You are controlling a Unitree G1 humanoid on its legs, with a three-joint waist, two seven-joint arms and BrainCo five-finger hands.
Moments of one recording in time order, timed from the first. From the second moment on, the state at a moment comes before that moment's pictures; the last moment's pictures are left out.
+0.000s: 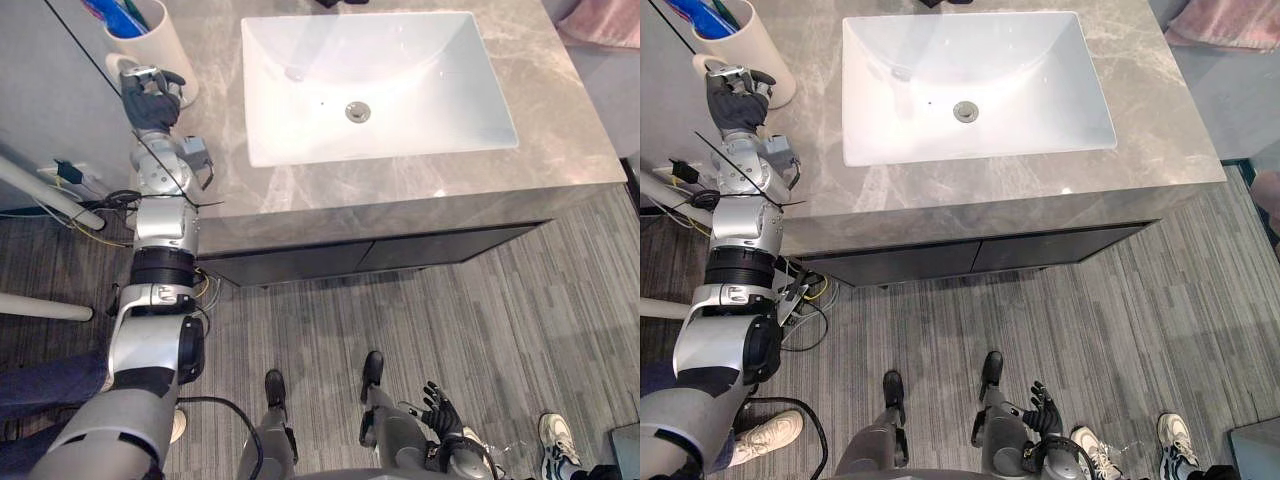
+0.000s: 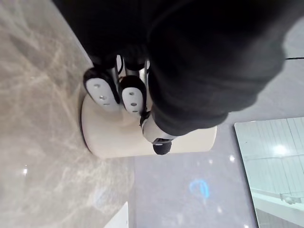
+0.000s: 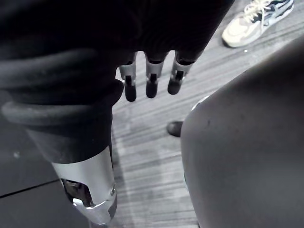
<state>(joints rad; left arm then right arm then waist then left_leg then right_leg) -0.97 0.42 0.16 0.62 -0.16 -0.05 0.37 0.23 -0.04 0.01 0.65 0.15 -0.15 -0.06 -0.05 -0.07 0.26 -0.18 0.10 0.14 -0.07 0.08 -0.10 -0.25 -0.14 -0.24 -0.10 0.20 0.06</state>
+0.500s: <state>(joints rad) -0.77 0.34 0.08 0.09 -0.14 -0.07 0.38 0.20 -0.04 0.00 0.68 0.15 -0.15 -0.06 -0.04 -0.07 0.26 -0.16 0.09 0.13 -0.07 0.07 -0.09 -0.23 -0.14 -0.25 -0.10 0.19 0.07</state>
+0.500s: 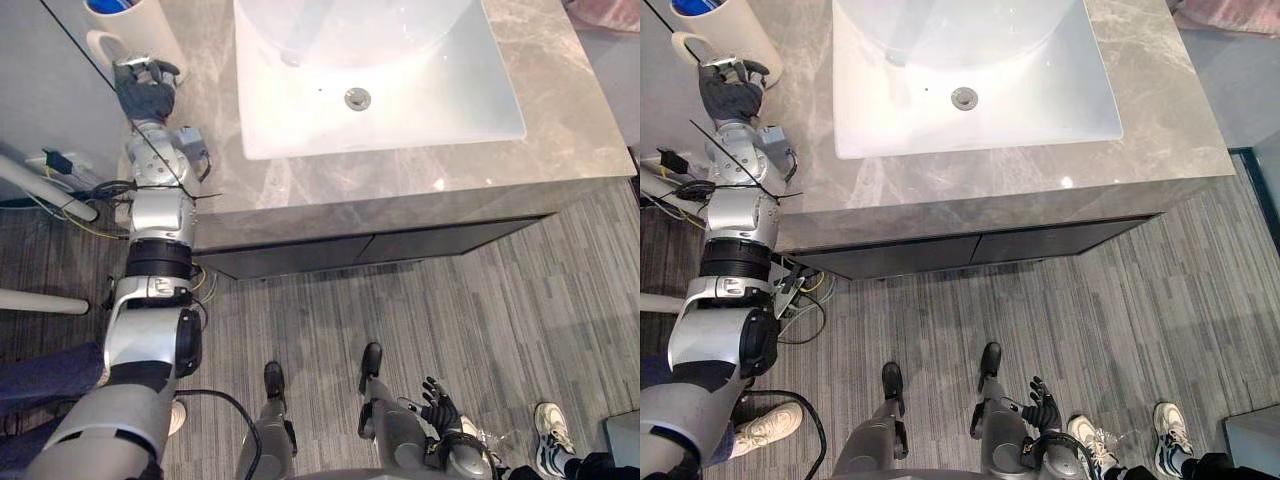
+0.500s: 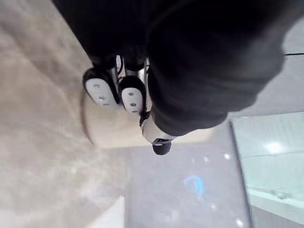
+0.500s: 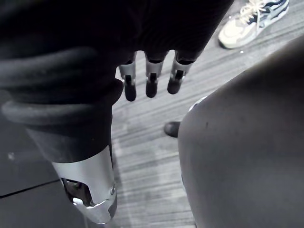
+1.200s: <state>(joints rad) 0.30 -0.06 0.73 -0.28 0.07 -0.09 0.47 0.27 -0.03 -0.14 0.79 0.07 -0.14 -0.02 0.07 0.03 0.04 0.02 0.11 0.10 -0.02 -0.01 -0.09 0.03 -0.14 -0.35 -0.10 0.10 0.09</state>
